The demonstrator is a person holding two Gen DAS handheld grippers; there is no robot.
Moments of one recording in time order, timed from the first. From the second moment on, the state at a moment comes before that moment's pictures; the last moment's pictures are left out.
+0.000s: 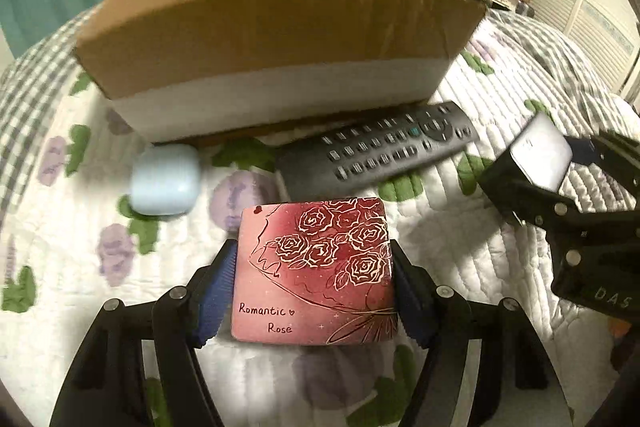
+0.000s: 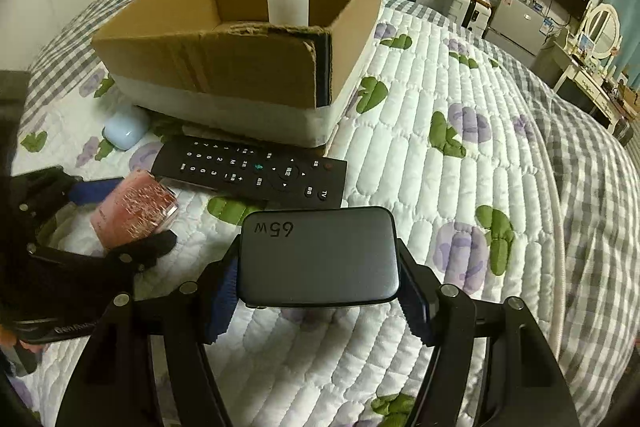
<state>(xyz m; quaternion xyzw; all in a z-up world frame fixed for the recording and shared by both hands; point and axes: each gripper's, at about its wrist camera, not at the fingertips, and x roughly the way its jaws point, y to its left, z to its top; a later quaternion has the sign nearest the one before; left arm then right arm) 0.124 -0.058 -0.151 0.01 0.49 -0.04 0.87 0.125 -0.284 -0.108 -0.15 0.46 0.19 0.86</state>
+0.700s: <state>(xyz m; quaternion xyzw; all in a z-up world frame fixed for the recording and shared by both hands) 0.127 -0.021 -0.004 -0.02 0.38 -0.03 0.92 0.112 -0.272 0.011 -0.13 0.38 0.18 0.90</state>
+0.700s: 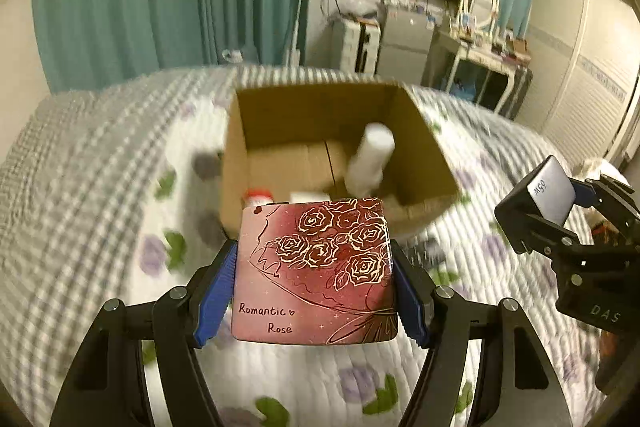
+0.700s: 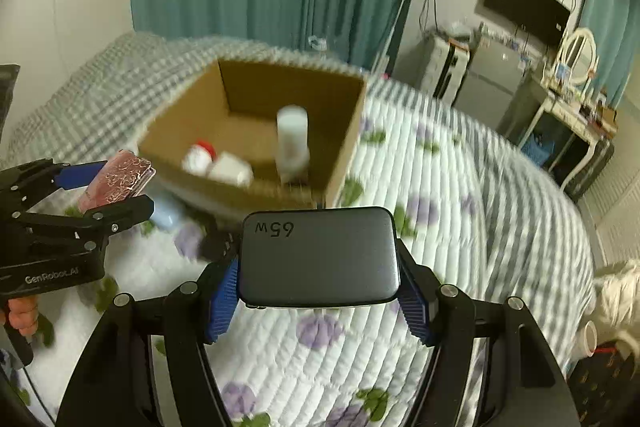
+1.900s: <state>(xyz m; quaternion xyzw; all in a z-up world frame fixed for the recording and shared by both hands) 0.292 -0.016 -0.057 0.04 0.38 -0.02 0.92 0.315 -0.193 -0.021 -0.08 0.39 0.19 0.90</state>
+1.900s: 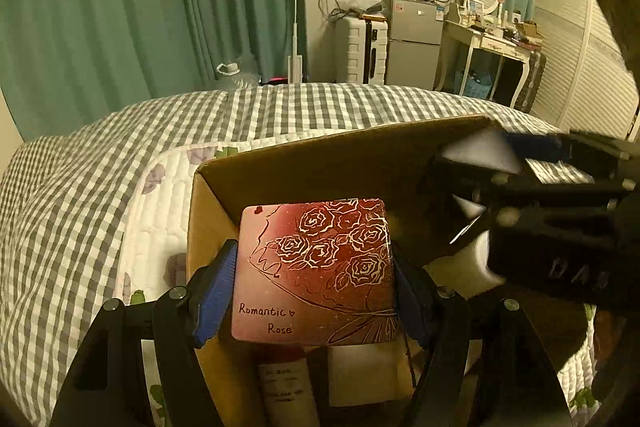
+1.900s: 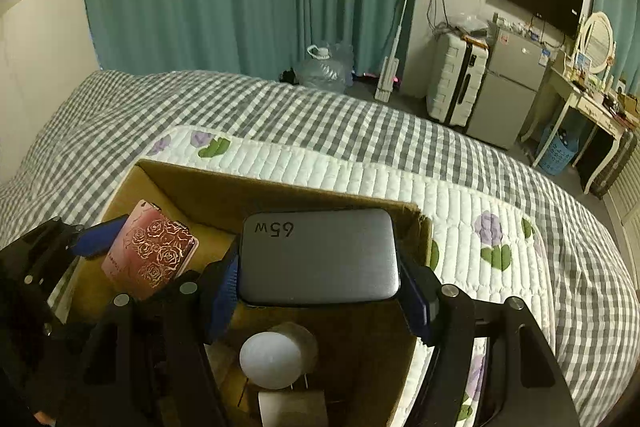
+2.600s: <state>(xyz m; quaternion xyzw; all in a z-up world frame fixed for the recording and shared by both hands) 0.142 -0.022 0.082 0.05 0.30 0.00 0.95 0.163 -0.247 0.124 -0.10 0.31 0.13 0.94</state>
